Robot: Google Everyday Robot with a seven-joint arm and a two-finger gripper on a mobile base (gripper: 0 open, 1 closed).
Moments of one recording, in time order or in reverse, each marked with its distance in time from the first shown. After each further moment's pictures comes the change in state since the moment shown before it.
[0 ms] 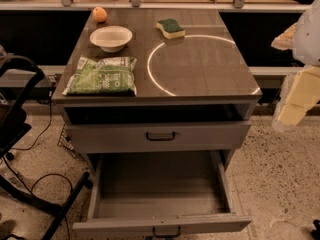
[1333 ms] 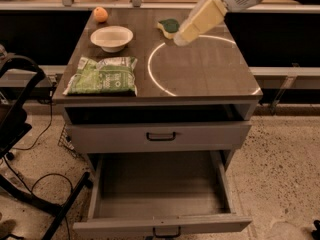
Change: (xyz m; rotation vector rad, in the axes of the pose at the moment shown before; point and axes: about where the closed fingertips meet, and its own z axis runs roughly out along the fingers) arm -0.190 -0.134 0.003 0.181 -0.679 -0.011
